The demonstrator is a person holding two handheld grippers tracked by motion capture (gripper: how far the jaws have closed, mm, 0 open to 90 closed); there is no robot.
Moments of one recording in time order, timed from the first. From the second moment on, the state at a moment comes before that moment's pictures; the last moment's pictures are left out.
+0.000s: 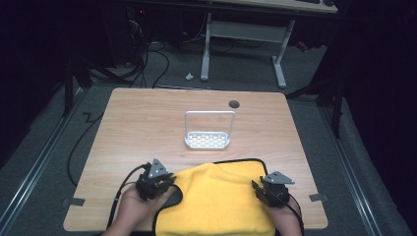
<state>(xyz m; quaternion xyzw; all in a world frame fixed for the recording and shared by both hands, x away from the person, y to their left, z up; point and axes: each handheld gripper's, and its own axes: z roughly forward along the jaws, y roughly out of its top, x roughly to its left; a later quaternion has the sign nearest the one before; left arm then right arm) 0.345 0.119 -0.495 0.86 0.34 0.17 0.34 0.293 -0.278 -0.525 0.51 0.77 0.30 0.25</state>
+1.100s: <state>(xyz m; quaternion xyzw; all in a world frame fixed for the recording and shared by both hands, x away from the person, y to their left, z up) 0.387 0.128 -0.526 0.81 0.43 0.12 0.39 0.376 -0.268 -0.521 0.52 0.76 0.27 0.27</state>
